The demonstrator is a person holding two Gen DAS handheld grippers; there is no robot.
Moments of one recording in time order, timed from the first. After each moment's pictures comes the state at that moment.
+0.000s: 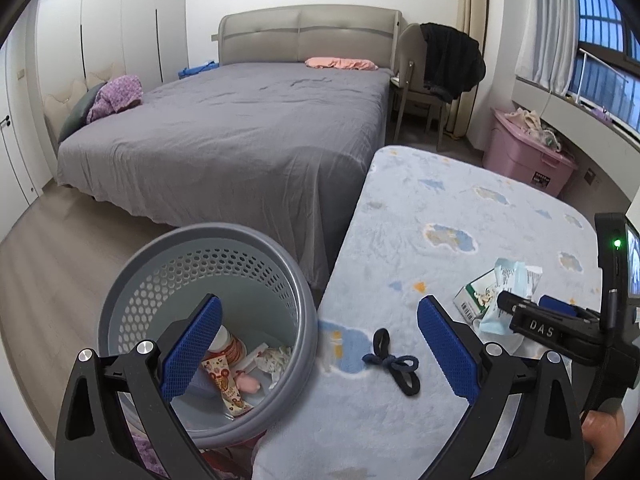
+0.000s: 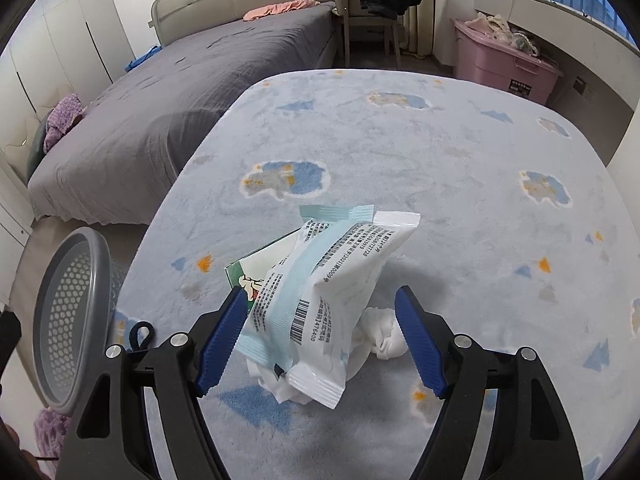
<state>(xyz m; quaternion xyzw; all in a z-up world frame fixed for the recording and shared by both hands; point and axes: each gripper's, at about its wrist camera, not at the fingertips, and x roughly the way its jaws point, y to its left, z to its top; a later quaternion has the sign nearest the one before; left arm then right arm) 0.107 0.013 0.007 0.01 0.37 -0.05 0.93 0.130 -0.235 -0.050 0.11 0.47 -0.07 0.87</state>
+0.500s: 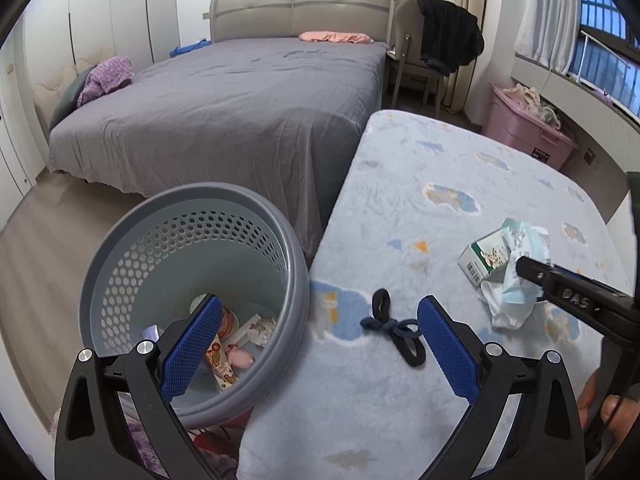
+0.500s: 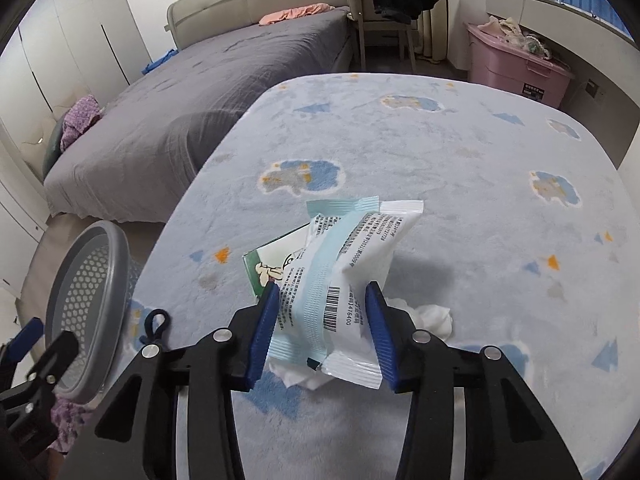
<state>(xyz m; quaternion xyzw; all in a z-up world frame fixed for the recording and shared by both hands) 0.103 0.006 -0.025 0.01 0.41 -0.06 0.91 0.113 -0.234 -0.044 0.12 0.45 -0.03 0.88</state>
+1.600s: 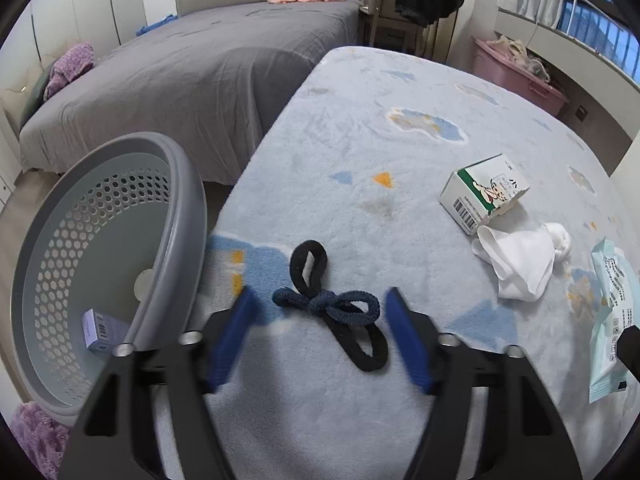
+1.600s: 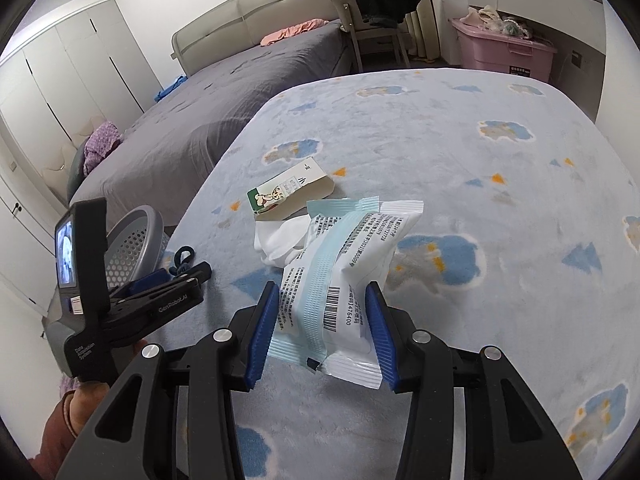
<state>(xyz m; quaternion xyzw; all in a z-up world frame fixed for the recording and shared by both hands) 0.125 -0.052 -0.093 0.04 0.47 -0.09 0.88 0.004 -0.256 -0.040 0.17 0.42 -0.01 0.89</state>
